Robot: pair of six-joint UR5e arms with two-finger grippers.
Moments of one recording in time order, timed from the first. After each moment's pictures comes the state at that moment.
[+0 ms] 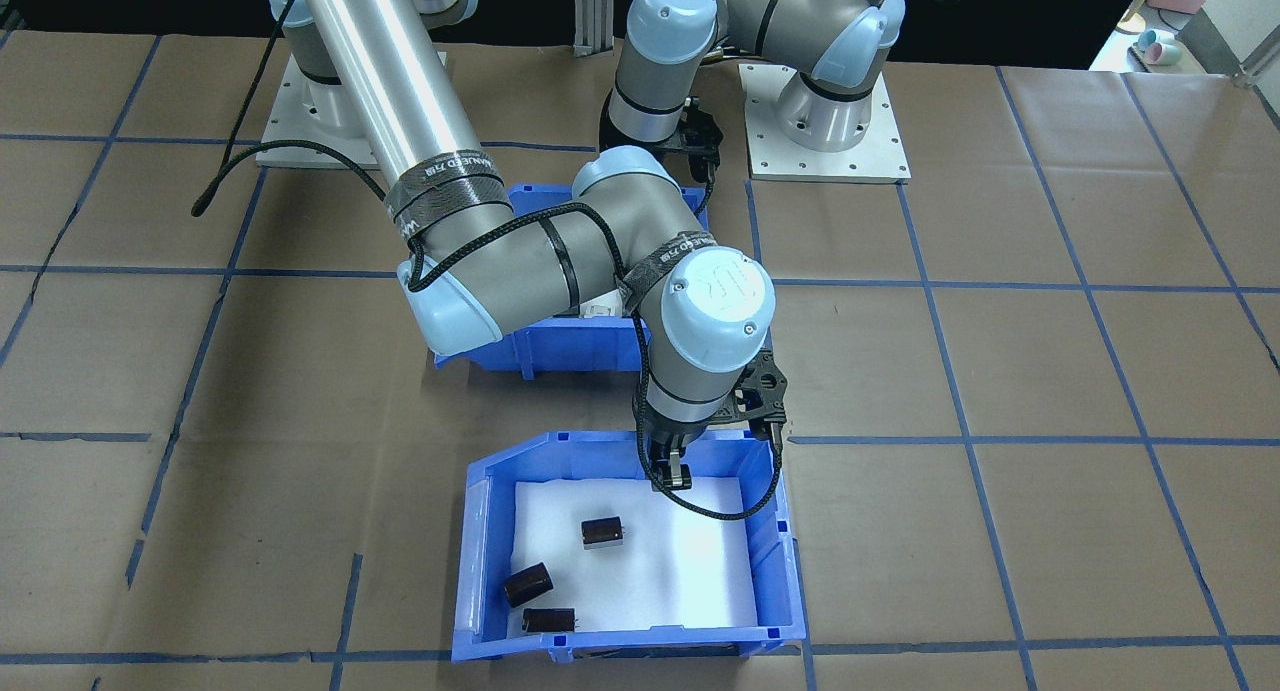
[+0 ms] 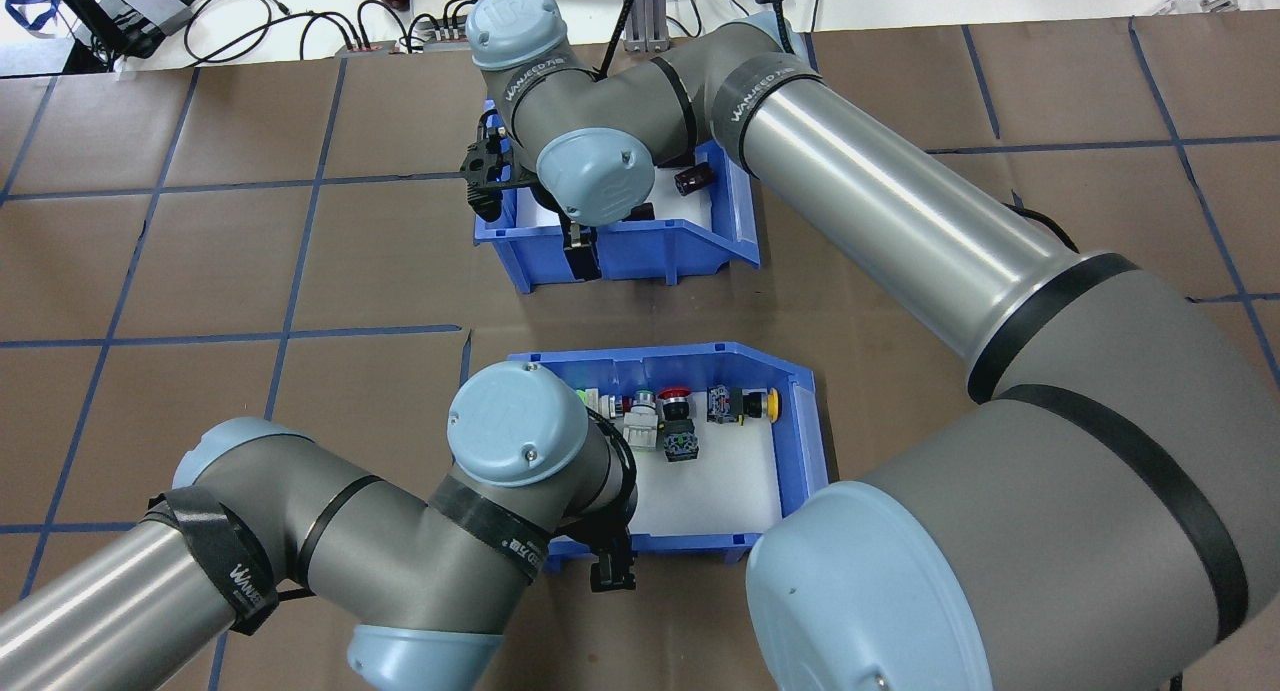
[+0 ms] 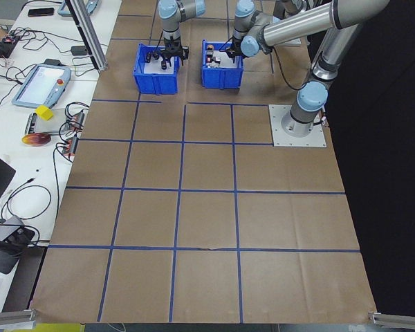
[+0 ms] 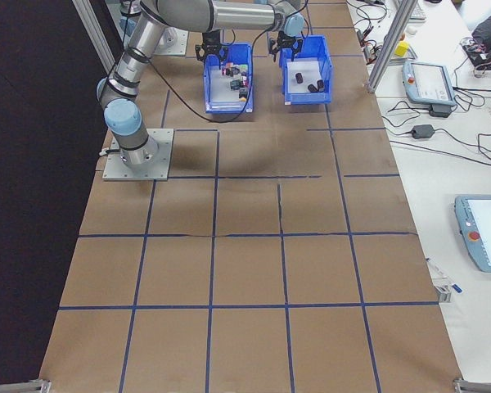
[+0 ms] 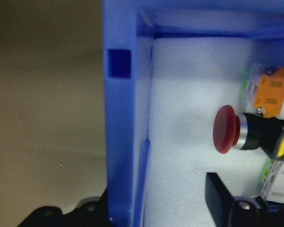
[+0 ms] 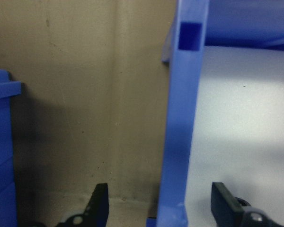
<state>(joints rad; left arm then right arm) -2.05 -1.55 -2.25 -0.83 1.42 -2.13 2.05 -0.86 1.15 -1.82 -1.63 -1.19</state>
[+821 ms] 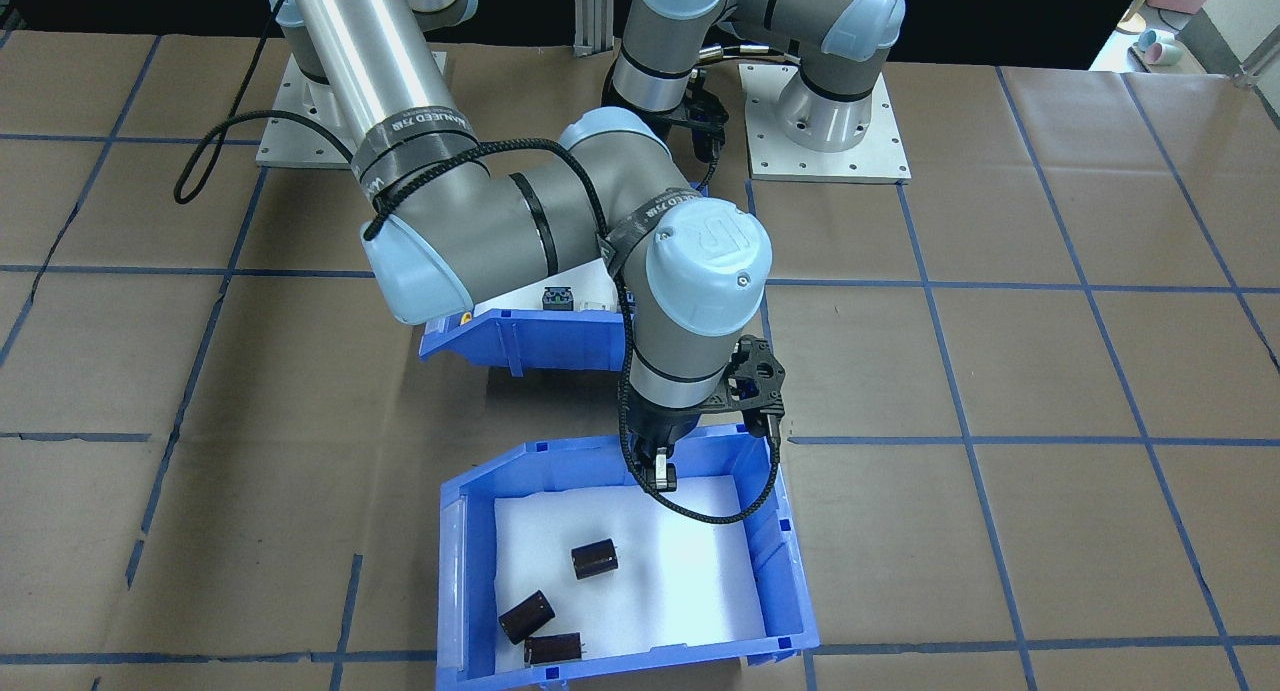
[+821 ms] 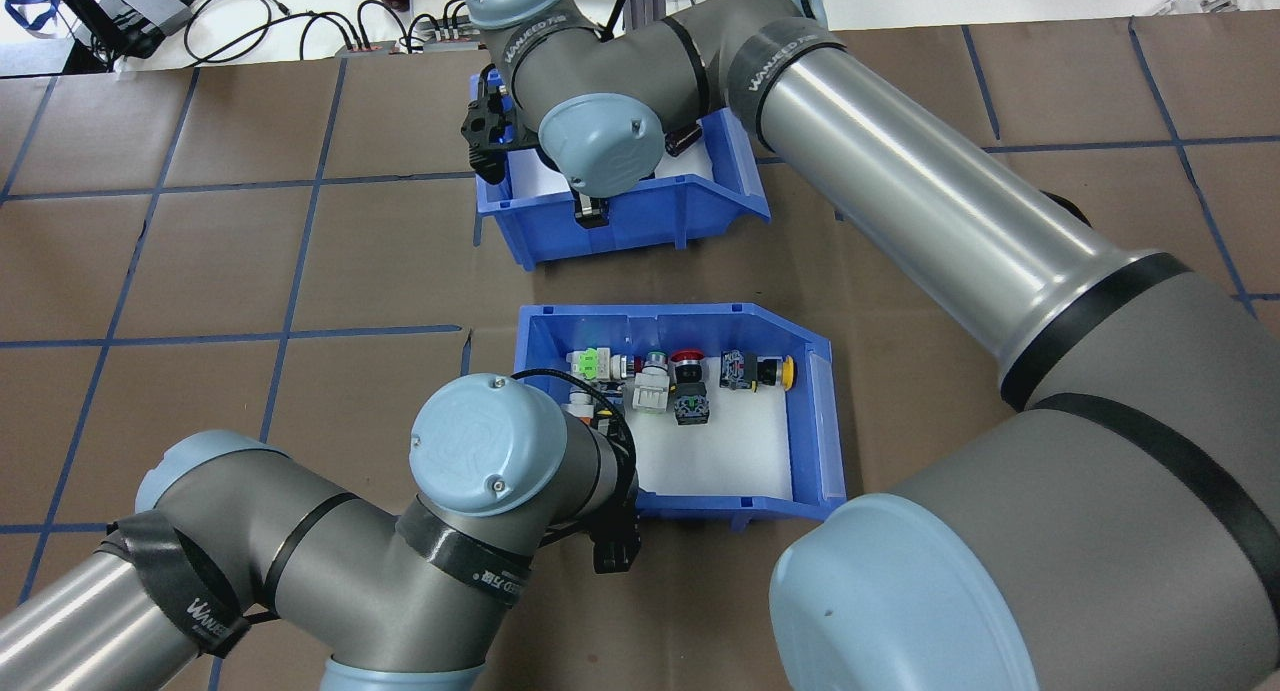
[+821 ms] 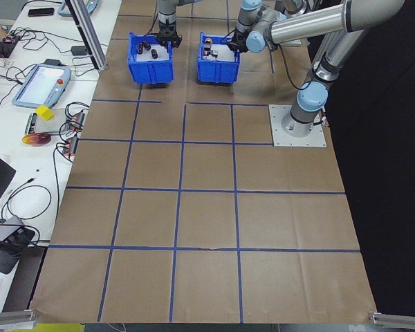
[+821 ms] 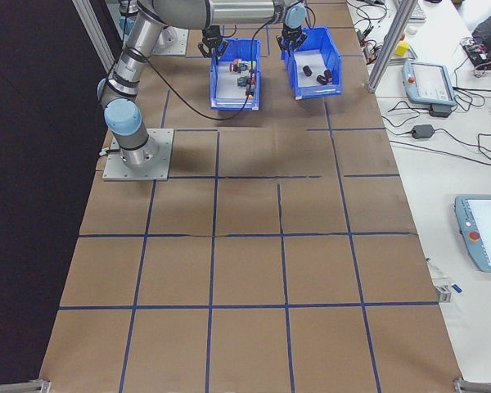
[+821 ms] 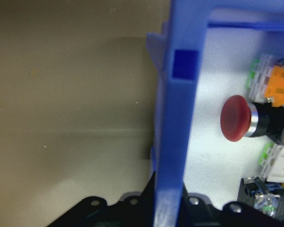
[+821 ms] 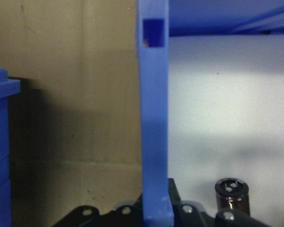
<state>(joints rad) -2.05 -1.43 -2.25 -0.88 1.44 -2.04 1.98 -0.95 1.12 -1.81 -1.68 -1.20</state>
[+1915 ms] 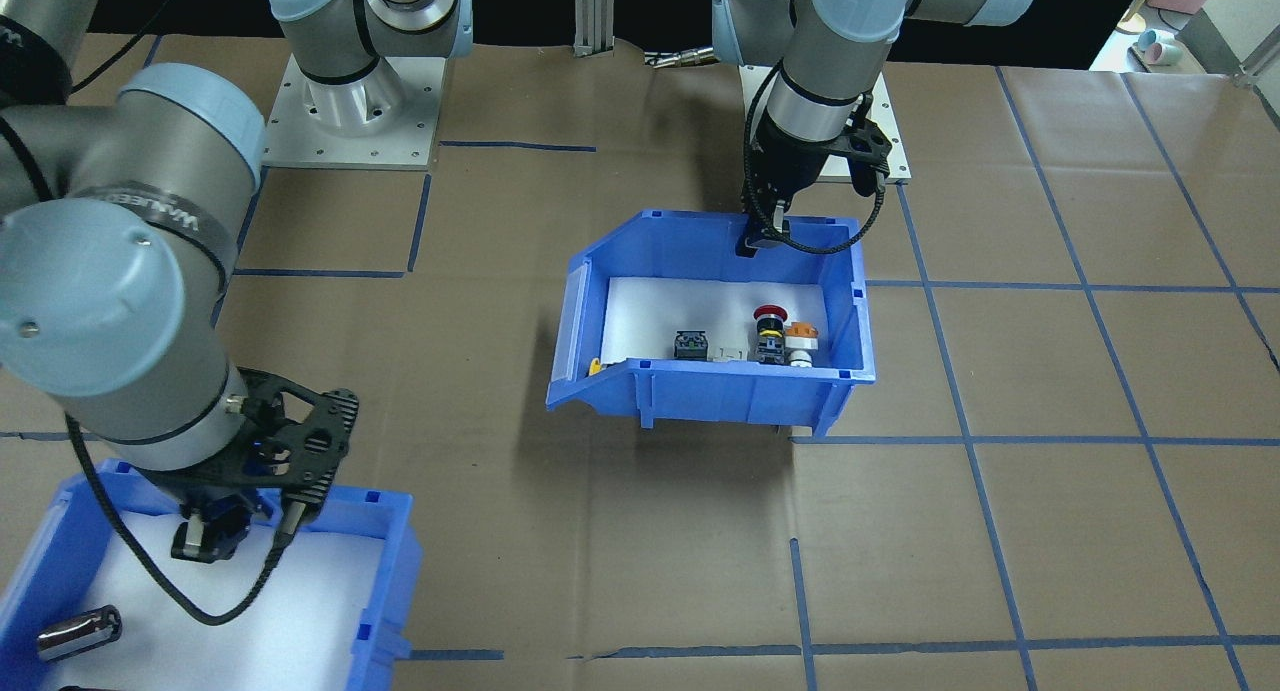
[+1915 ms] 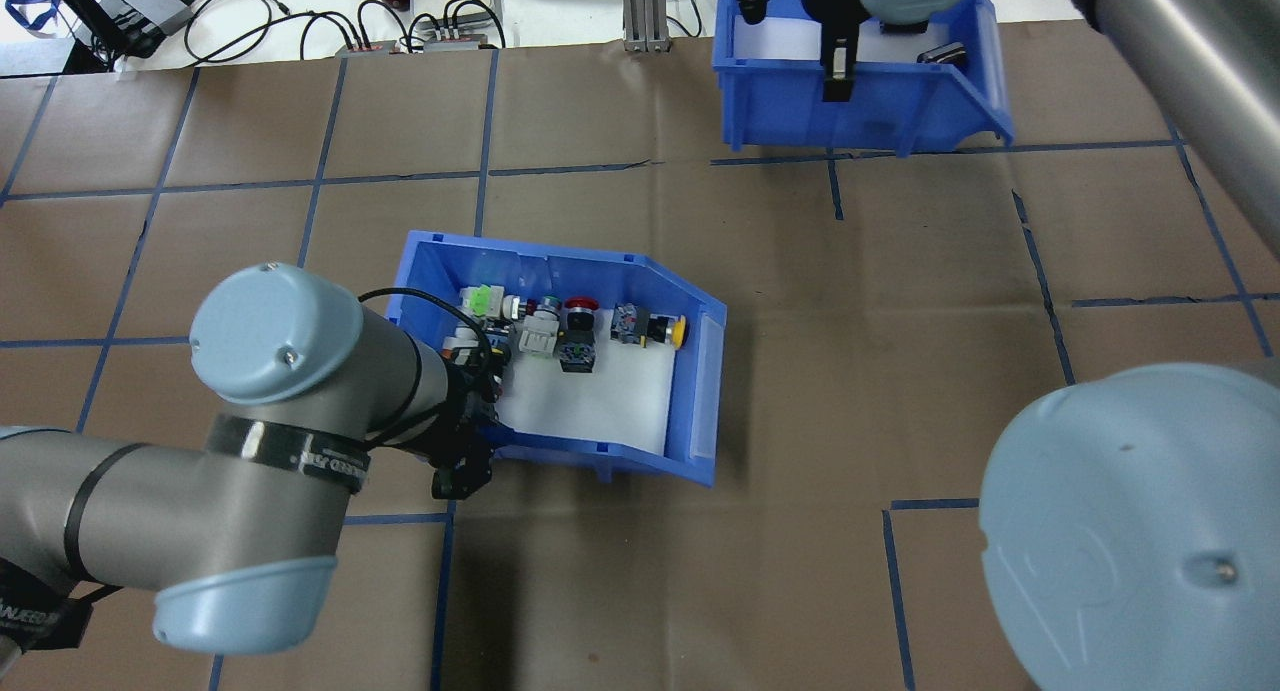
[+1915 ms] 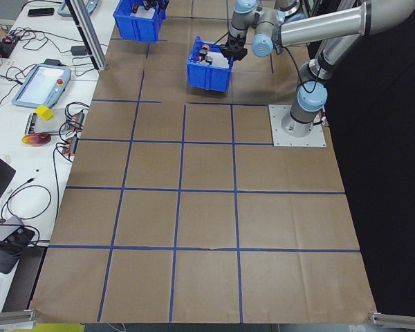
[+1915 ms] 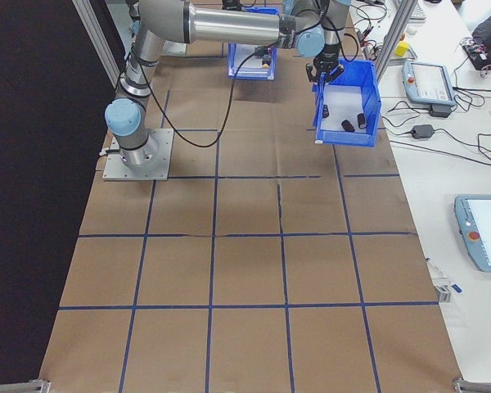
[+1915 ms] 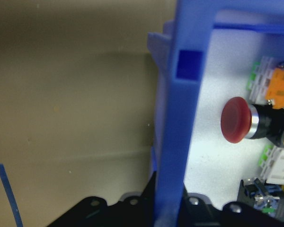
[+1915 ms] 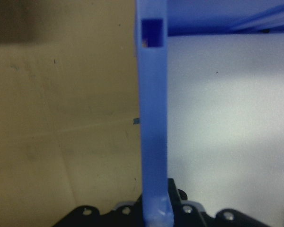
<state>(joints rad) -1.62 -1.38 -2.19 -1.03 1.45 -1.59 1.57 -1.09 1.20 -1.71 -1.70 -1.47</state>
